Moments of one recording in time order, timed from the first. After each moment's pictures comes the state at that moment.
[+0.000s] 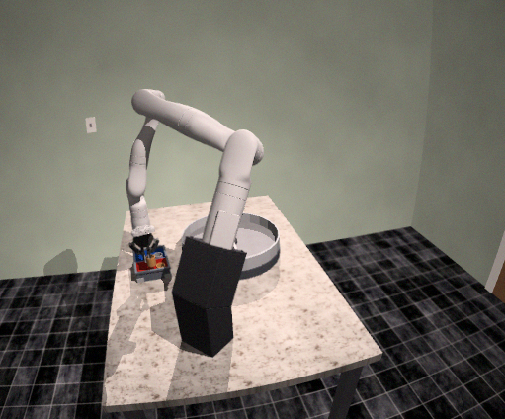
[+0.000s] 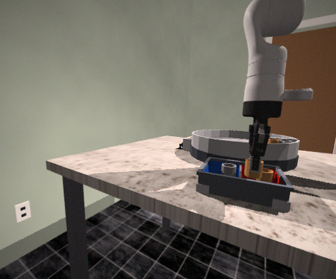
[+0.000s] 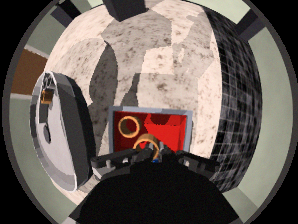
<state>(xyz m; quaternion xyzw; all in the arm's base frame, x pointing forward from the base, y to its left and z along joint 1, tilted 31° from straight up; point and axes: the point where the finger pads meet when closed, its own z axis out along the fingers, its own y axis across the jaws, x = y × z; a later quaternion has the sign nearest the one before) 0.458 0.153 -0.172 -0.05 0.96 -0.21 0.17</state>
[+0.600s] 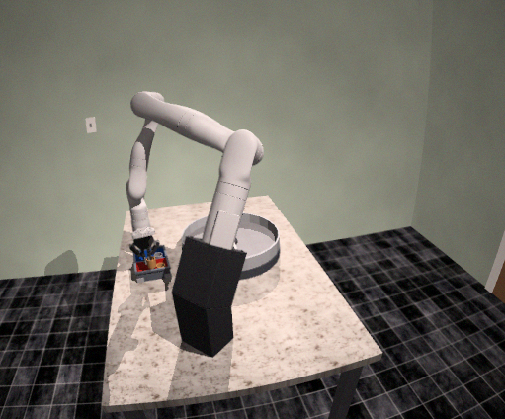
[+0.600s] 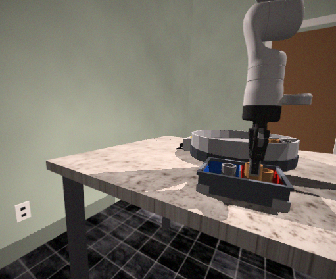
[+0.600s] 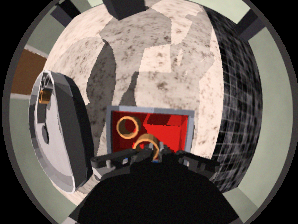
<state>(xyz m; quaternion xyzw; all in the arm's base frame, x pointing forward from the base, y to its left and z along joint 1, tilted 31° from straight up) 0.461 0.149 -0.179 -0.05 0.96 -0.21 0.17</state>
